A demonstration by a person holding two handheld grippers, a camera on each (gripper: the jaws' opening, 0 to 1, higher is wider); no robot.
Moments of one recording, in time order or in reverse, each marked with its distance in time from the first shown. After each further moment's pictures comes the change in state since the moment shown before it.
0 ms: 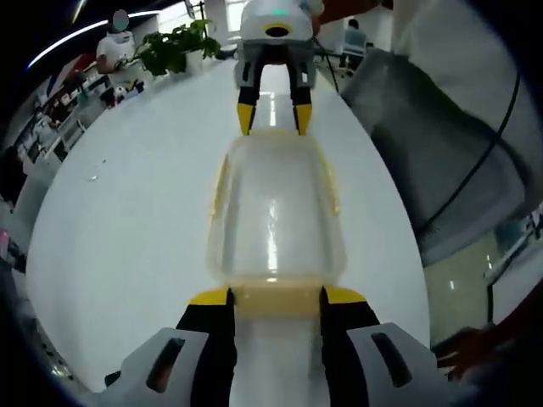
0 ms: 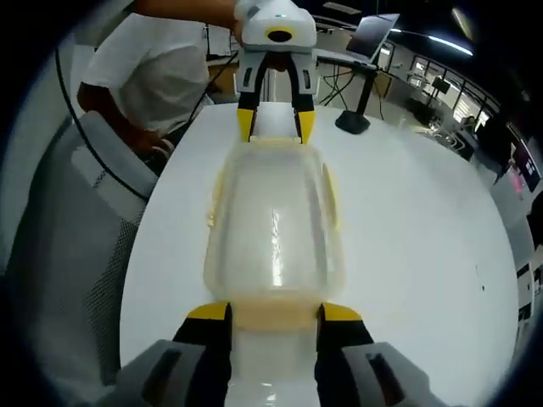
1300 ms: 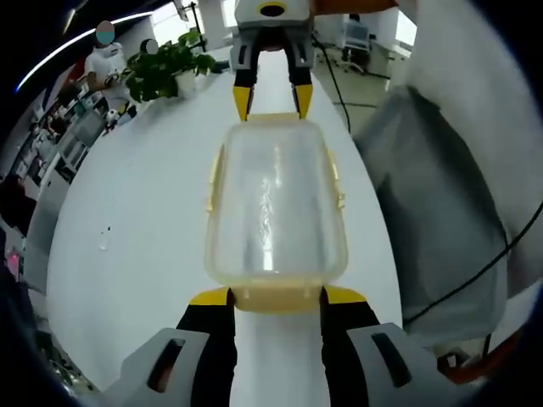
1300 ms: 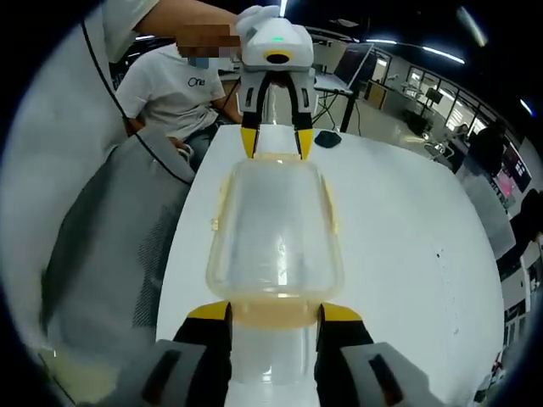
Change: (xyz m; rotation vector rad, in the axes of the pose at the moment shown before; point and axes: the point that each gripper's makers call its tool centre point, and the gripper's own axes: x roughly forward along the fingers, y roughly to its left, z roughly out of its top) left arm 0.018 0.003 0.156 0.040 0.046 0.028; right arm -0.148 0.000 -0.074 -0.010 -0.049 -0.010
